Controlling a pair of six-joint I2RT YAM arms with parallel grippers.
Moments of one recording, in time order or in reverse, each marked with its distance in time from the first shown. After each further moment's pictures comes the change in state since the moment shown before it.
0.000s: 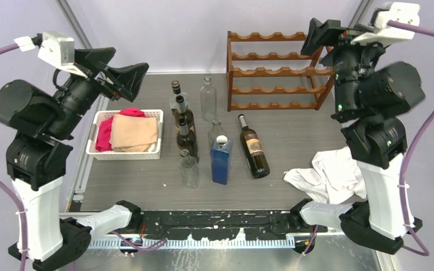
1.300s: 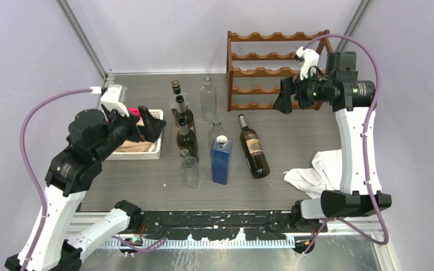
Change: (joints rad) left arm -0.011 -0.237 -0.618 -0.188 -0.148 -0.219; right arm -0.647 0.226 -0.143 -0.861 -1.149 -0.076
